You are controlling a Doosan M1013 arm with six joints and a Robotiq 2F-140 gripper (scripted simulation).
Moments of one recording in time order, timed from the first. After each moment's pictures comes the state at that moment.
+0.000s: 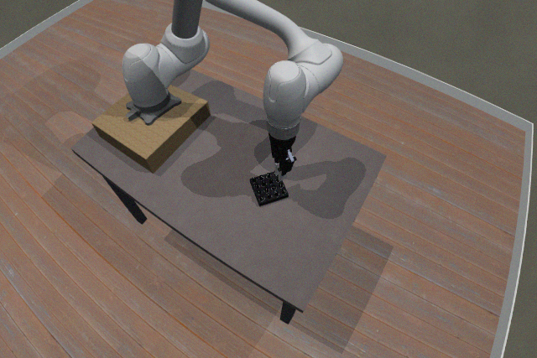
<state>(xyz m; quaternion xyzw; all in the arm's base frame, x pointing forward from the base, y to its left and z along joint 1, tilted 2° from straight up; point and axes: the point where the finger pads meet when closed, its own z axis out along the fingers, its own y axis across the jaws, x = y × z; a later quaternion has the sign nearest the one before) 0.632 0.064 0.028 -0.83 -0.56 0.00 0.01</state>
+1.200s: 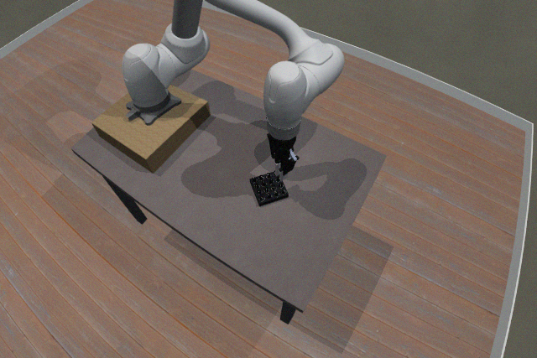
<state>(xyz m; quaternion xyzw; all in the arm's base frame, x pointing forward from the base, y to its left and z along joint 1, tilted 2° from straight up) 0.634 0.065 0.029 -0.79 -0.61 -0.01 0.02</state>
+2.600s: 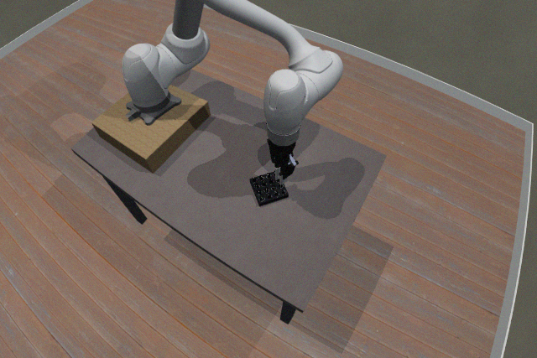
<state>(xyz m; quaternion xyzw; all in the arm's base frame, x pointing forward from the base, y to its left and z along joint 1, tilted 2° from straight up) 0.633 0.066 0.004 -0.79 -0.61 -0.01 0.02</state>
